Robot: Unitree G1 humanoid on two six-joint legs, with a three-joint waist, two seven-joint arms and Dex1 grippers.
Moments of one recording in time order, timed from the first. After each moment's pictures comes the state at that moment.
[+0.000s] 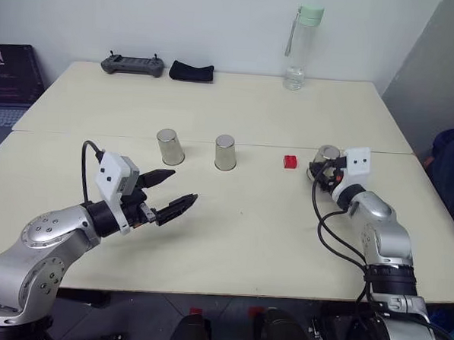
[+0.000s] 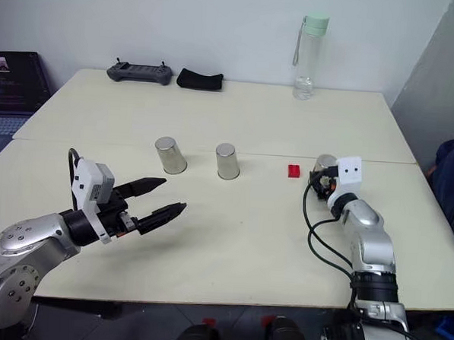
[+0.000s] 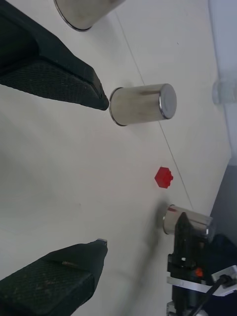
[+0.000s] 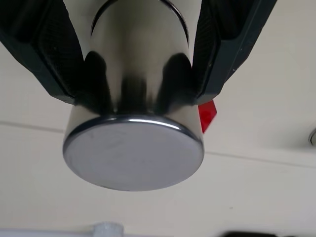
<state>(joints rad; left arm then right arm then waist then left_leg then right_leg) -0.05 0.71 0.32 -0.55 -0.72 0.69 -0.68 -0.43 -0.28 -0.13 0.10 0.19 0.45 0.32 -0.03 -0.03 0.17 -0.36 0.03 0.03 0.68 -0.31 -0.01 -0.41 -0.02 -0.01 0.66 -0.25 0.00</state>
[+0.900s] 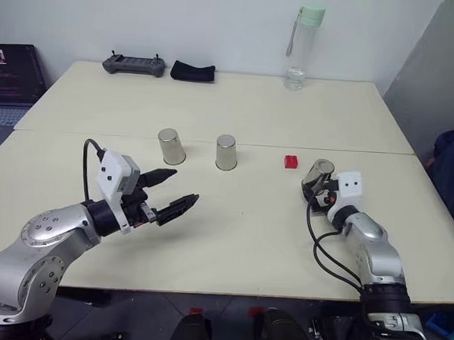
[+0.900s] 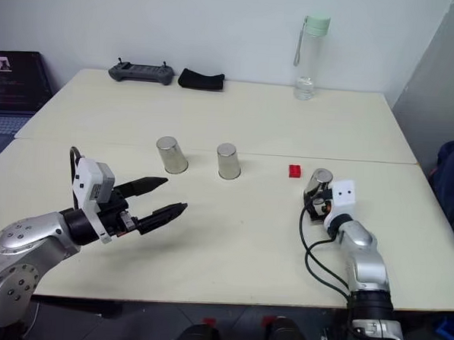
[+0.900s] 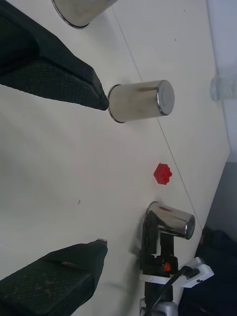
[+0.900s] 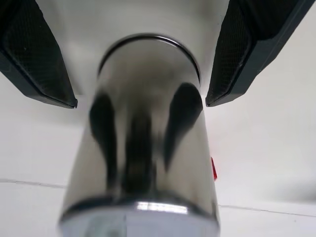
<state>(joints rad) -0.04 0.72 0.31 -0.55 -0.73 0.69 -0.69 -0.31 -0.28 -0.10 0.09 0.14 0.34 0.32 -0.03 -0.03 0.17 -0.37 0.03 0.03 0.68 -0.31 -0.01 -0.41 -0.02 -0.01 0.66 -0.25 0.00</state>
